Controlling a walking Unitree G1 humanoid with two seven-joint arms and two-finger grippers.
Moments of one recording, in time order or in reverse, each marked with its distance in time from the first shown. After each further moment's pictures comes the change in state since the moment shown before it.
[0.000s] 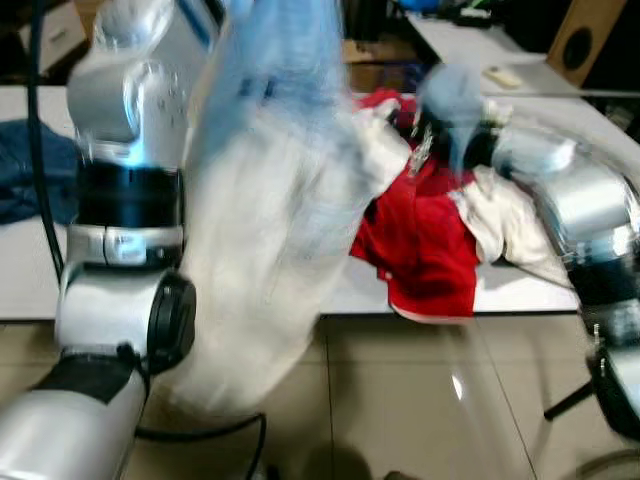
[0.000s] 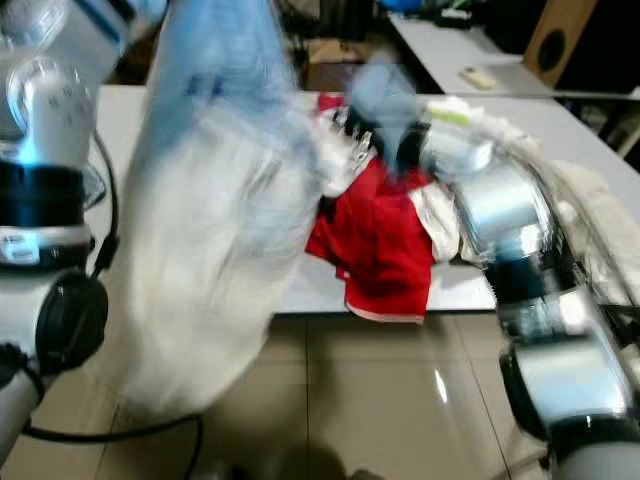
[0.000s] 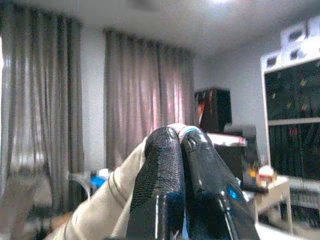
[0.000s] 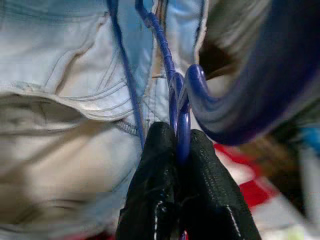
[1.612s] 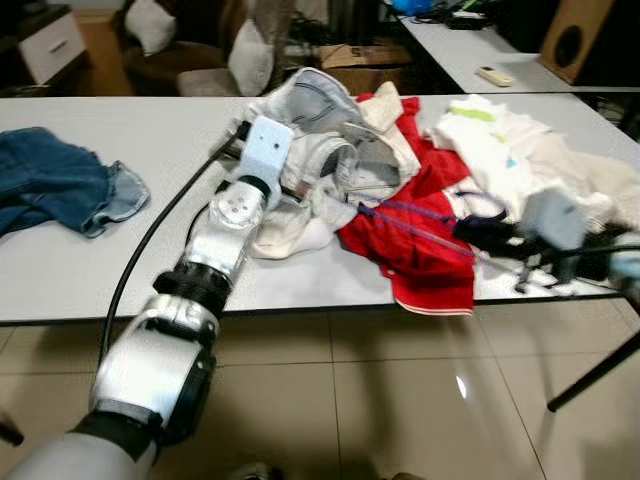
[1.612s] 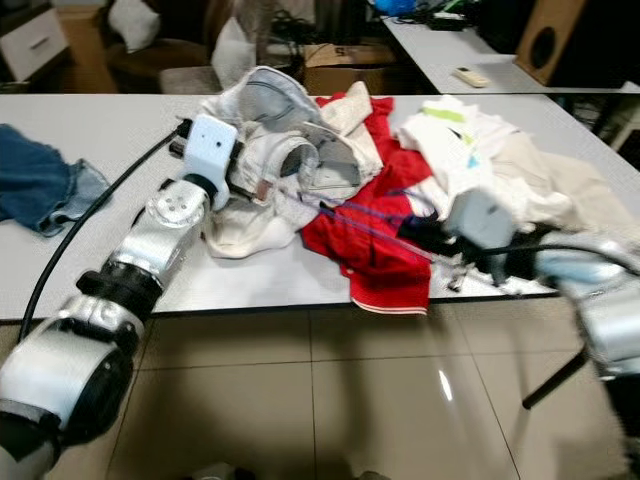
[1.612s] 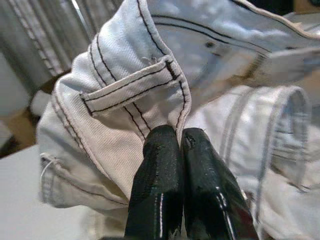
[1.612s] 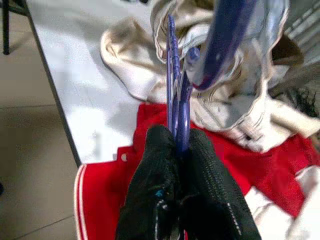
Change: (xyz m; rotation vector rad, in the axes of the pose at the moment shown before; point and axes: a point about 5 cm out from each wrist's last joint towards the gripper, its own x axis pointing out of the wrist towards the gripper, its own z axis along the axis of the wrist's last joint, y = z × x) left arm -0.097 0.009 -0.210 0.357 0.677 0.323; right arm -0.122 0.024 -0.086 -0.057 0.034 0.336
